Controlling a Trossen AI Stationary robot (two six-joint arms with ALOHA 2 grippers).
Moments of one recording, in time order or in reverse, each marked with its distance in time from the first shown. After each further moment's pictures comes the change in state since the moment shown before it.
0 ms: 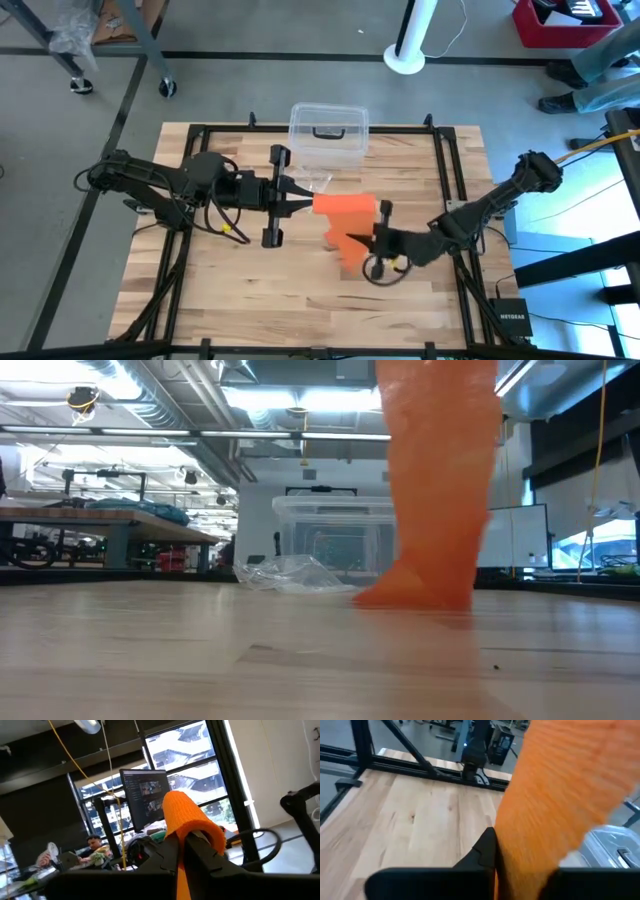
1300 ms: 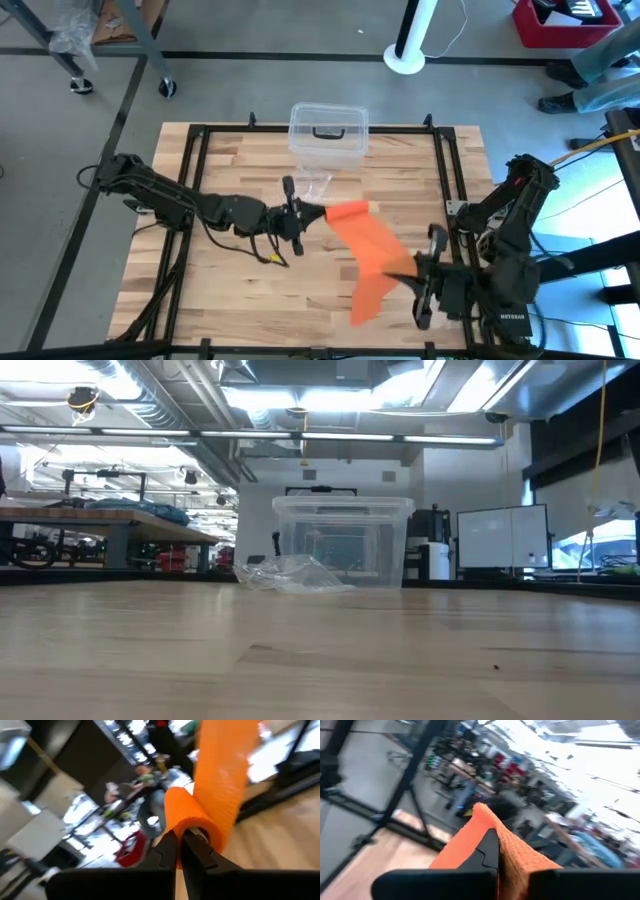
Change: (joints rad) left arm -0.048 0.071 -0.389 0.117 -0.425 0.265; right arm 0.354 0.092 0.467 0.080 0.302 -0.611
